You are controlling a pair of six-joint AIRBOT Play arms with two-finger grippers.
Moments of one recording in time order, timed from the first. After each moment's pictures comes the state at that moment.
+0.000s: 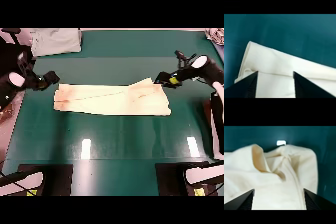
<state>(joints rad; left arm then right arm) 0.06 -1.27 1.12 1.20 -0.66 -1.62 -0.09 -1.57 1.41 -1.17 1.13 1.48</state>
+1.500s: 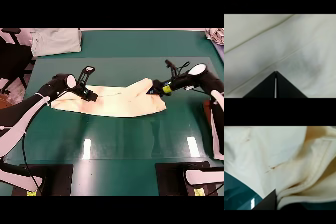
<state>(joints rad) -0.39 -1.61 1.29 1.33 -0.83 -1.39 -0.01 -1.47 1.22 -0.81 1.19 1.37</state>
